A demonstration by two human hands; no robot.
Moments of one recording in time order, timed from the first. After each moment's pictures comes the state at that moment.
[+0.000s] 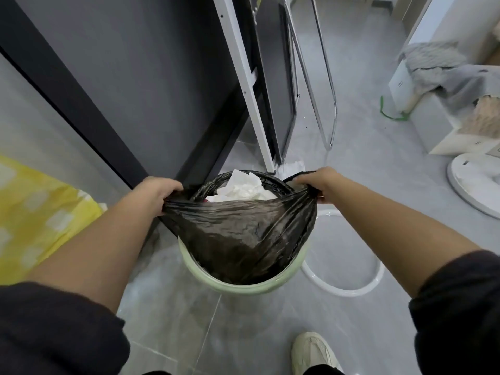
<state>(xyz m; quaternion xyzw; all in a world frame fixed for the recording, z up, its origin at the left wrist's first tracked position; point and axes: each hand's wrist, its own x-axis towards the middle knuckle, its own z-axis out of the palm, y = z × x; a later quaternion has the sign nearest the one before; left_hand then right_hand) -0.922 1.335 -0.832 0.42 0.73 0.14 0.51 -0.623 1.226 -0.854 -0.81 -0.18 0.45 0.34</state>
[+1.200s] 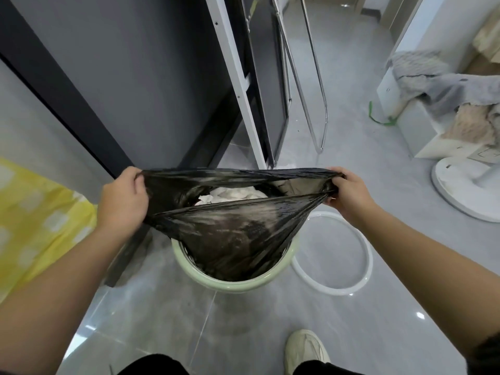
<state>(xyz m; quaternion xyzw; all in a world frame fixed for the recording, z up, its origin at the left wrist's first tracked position) -0.971 1.306 -0.829 0.74 0.61 0.26 0.12 -0.608 1.159 -0.837 -0.68 -0.18 0.41 0.58</state>
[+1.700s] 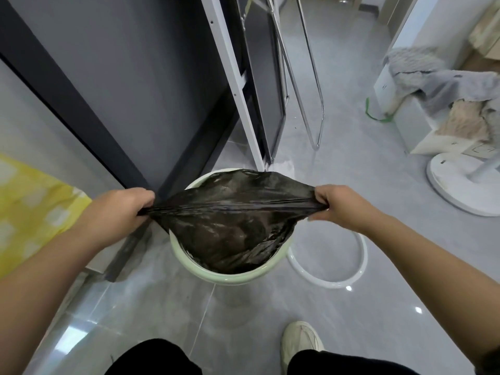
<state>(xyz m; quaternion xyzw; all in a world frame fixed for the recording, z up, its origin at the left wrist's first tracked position) -1.005 1.297 -0.815 0.93 0.38 0.01 0.02 -0.601 1.126 -0.831 -0.75 -0.62 0.20 0.11</state>
